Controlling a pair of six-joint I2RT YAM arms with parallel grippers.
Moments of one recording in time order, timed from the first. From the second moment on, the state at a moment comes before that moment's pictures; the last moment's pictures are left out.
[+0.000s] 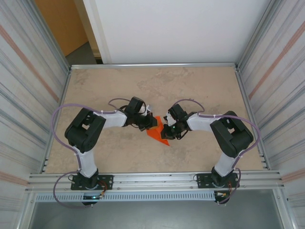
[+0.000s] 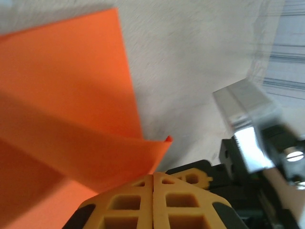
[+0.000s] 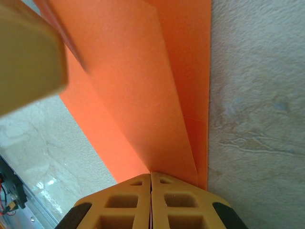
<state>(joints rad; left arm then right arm) -0.59 1.86 0.96 -0.01 0.68 -0.84 0.61 1.73 0.84 -0.31 -0.51 0.57</state>
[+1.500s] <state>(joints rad) -0.62 1.95 1.03 -0.12 0.64 -0.84 0.61 1.63 0.80 -0.43 -0.41 0.58</state>
